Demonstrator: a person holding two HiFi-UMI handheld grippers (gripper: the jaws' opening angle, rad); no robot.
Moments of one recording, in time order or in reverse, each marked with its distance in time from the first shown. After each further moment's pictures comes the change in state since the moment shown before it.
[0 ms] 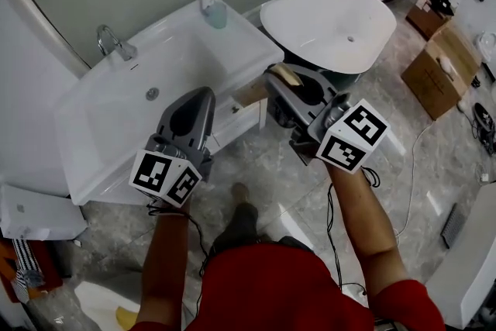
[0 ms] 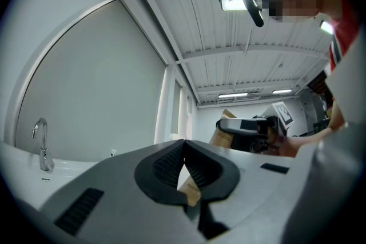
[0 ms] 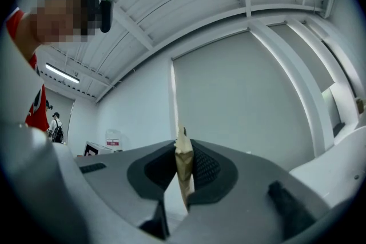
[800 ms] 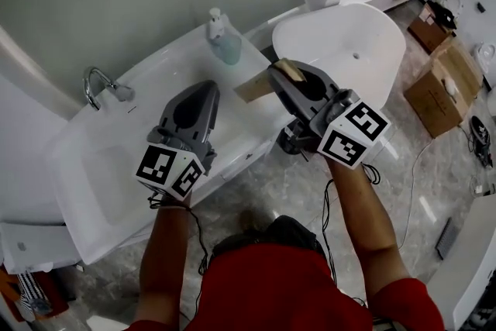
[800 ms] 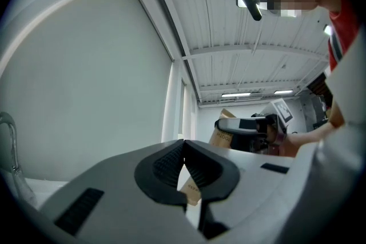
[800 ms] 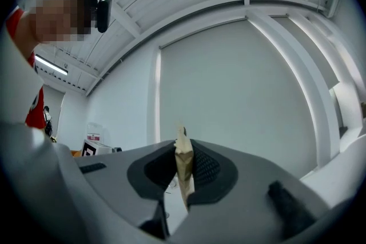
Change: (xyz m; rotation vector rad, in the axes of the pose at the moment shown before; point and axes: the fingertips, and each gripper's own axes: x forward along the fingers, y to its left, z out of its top) left arm 0.142 0.186 -0.001 0.003 0.004 -0.030; right arm 0.177 -0.153 -0.004 -0.019 0.037 -0.046
